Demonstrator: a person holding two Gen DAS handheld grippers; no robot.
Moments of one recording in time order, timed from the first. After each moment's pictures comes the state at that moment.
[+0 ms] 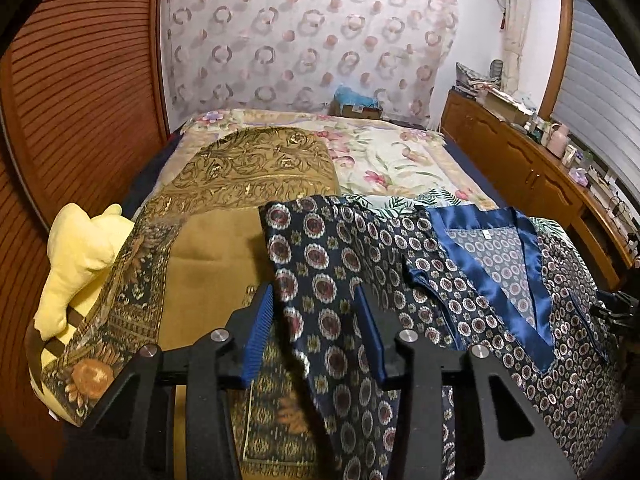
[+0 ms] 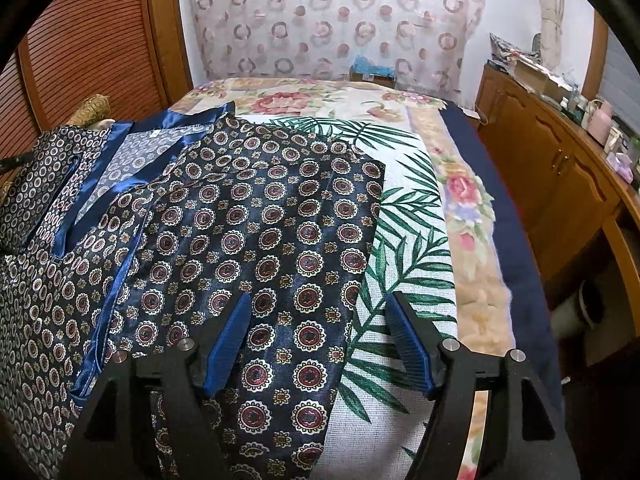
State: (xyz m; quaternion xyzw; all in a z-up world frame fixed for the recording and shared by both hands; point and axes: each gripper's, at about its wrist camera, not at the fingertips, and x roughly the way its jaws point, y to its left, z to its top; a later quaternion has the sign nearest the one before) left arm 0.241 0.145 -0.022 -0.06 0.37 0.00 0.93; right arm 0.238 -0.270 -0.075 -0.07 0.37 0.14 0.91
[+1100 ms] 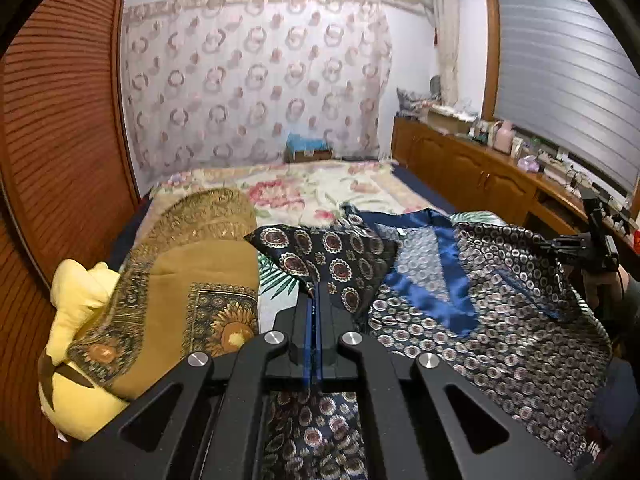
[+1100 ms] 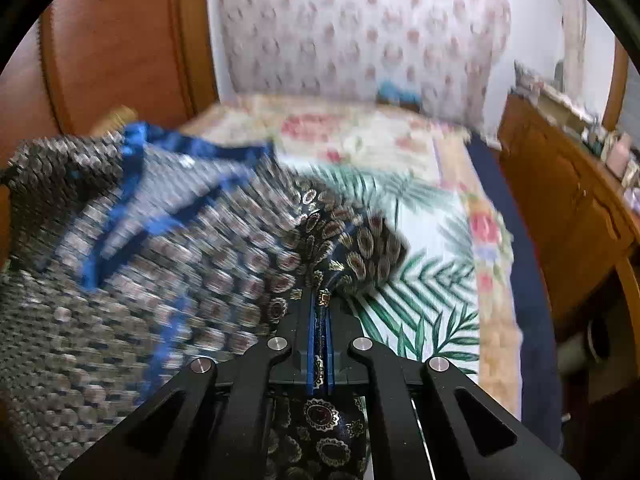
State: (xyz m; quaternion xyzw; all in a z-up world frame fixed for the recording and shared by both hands) left arm 0.141 0.090 0.032 0.00 0.28 -0.07 0.96; right arm 0.231 -0.250 -0.031 -0.08 0.31 0.19 0.93
